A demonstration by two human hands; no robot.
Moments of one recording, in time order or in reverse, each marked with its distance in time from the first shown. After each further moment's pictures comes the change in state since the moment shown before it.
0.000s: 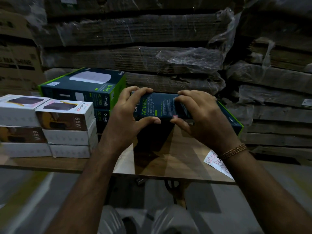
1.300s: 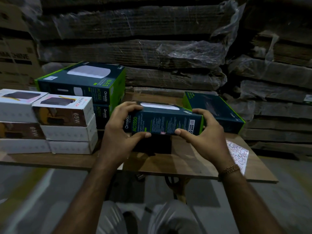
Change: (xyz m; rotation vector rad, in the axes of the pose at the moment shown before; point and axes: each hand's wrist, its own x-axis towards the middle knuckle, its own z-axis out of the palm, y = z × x) left_hand -0.050 -0.024 0.014 -0.147 0.047 -0.165; right_hand -0.055 -0.020 0.028 0.551 -0.048 0.828
